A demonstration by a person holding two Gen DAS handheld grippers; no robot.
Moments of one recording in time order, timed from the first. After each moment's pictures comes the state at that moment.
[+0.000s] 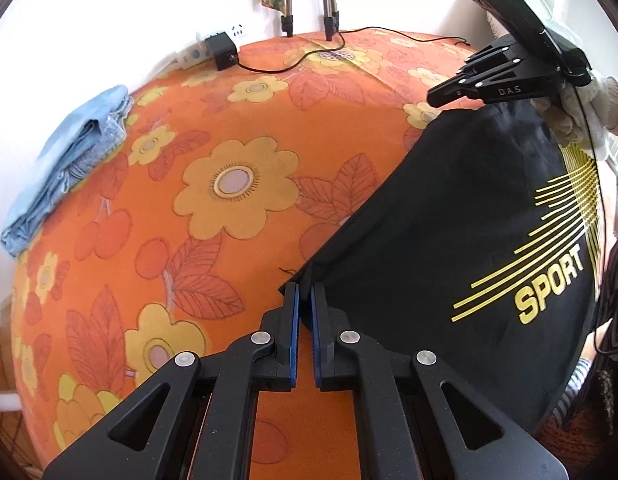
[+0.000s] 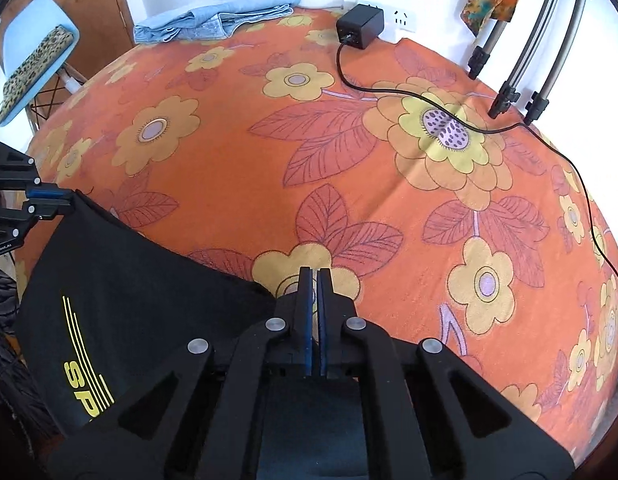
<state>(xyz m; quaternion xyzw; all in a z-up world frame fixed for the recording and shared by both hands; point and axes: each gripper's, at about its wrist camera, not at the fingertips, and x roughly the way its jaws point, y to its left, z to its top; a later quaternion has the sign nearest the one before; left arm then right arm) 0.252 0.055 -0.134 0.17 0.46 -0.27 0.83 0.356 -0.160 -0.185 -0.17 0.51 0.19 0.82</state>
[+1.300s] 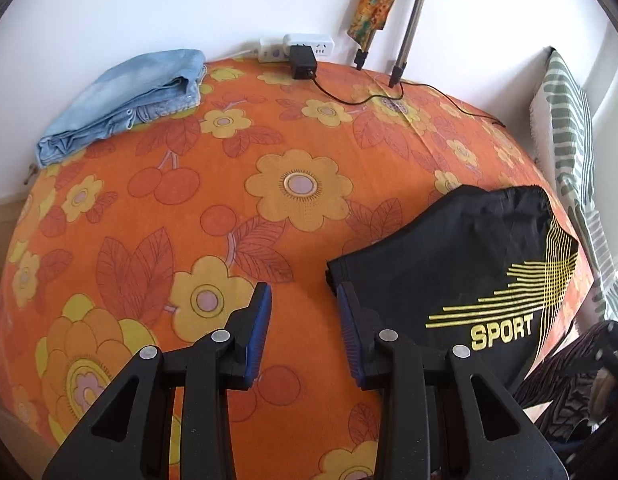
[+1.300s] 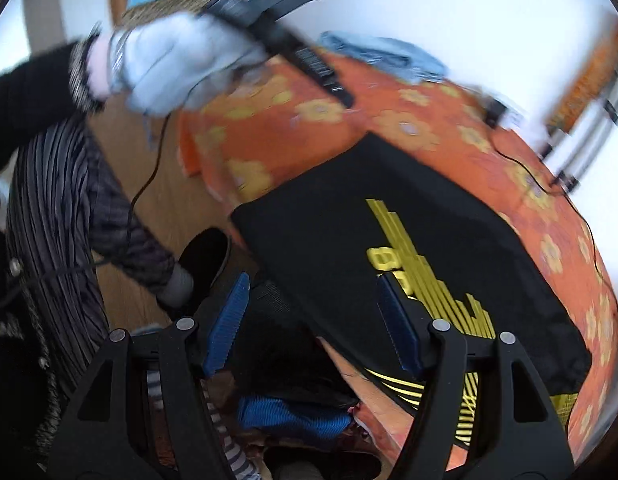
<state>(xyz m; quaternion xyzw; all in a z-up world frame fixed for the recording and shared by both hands) 0.247 0.116 -0.095 0.01 0.48 -0.22 0.85 0.086 -0.020 -0.155 -0.26 0.42 0.31 0.81</state>
